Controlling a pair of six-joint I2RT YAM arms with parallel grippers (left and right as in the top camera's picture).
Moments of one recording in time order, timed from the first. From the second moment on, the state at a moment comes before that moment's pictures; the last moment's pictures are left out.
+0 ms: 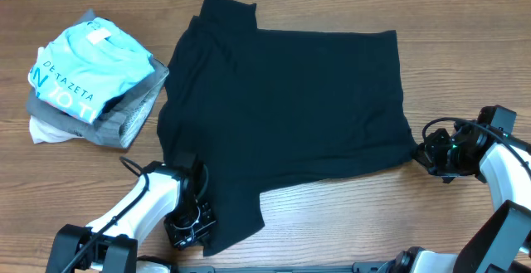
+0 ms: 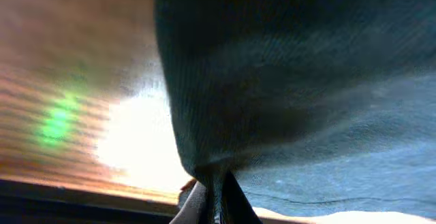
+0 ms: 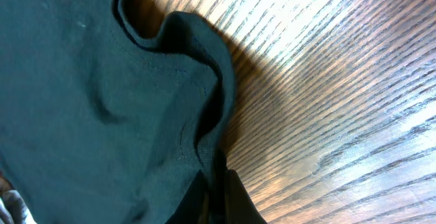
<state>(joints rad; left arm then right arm) -0.24 1.43 0.53 -0.99 0.28 -0.72 -0.48 1.51 0.85 -0.77 -0.45 0.41</state>
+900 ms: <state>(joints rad) -0.24 1.10 0.99 -1.47 0.06 -0.67 -0.69 1.15 0.92 -1.09 -0.44 0.43</state>
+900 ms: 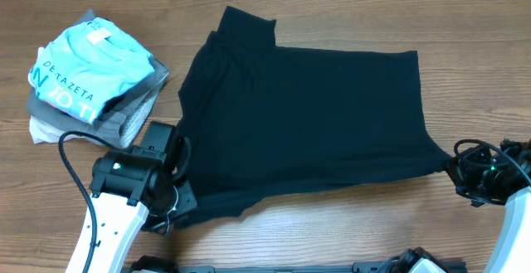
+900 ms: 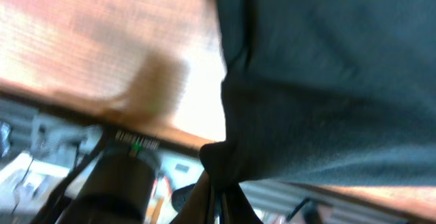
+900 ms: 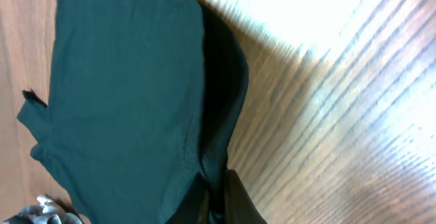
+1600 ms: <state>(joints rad) -0.24 1.19 0.99 -0.91 -0.13 -0.56 -0.59 1.41 0.92 -0.65 -0.54 0.54</state>
